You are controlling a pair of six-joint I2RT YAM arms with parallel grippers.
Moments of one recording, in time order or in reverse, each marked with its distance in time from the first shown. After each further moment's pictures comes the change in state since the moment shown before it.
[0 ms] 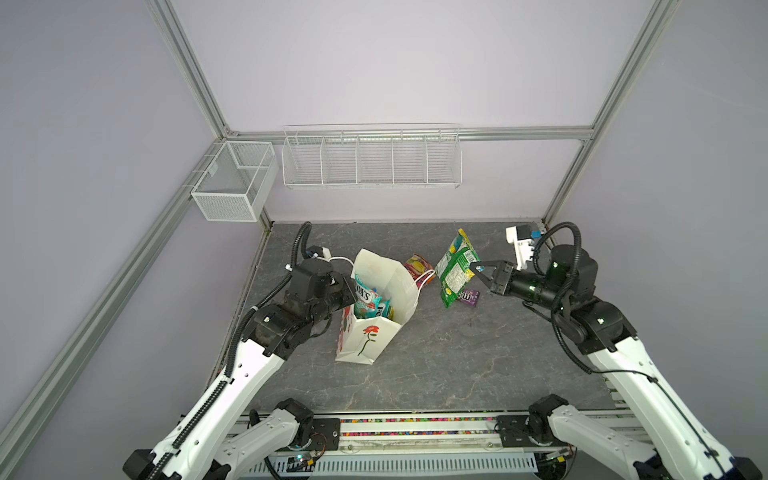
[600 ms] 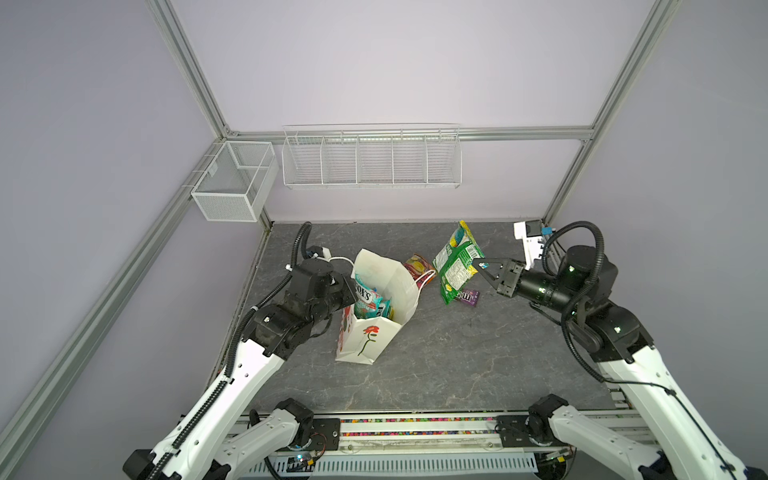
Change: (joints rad) left arm -0.001 0.000 0.000 0.000 0.000 -0.003; right arm 0.051 -0.032 0.067 0.005 0.005 -0.001
